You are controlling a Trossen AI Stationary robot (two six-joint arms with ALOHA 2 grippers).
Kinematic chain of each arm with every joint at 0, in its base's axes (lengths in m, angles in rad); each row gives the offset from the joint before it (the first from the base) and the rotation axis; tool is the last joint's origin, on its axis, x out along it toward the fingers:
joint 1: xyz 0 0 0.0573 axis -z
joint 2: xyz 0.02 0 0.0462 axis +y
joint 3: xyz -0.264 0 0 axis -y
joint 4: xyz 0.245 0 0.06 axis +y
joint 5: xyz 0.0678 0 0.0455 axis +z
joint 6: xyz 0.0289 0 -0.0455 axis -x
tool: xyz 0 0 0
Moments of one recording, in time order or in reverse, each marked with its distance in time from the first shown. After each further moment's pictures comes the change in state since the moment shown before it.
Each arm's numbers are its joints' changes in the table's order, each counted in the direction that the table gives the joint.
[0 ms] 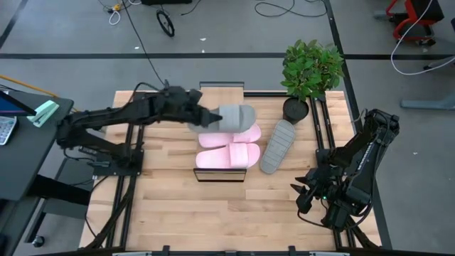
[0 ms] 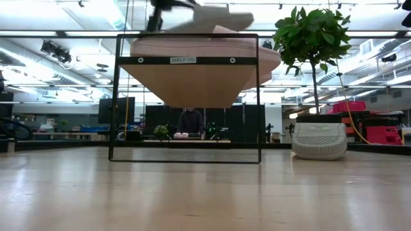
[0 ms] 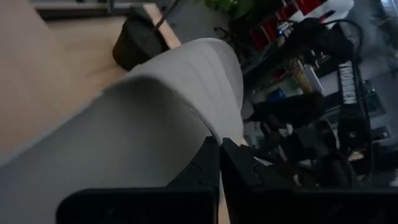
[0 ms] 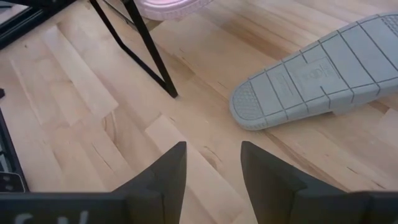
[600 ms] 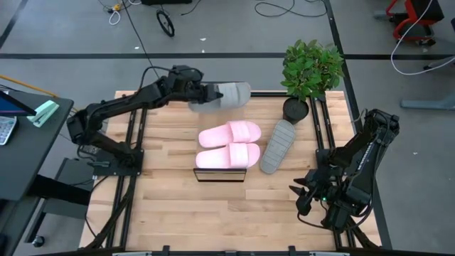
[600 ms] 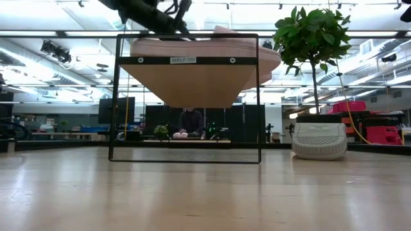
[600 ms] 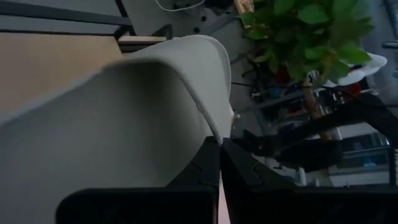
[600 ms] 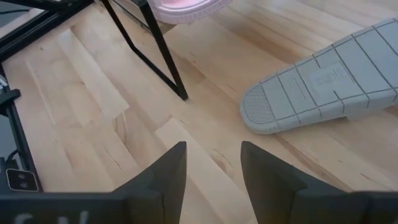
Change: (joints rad) left arm -0.281 0.154 0.000 -0.104 -0.148 0.028; right arm 0.000 0.000 0.000 -0.051 -0.023 0.045
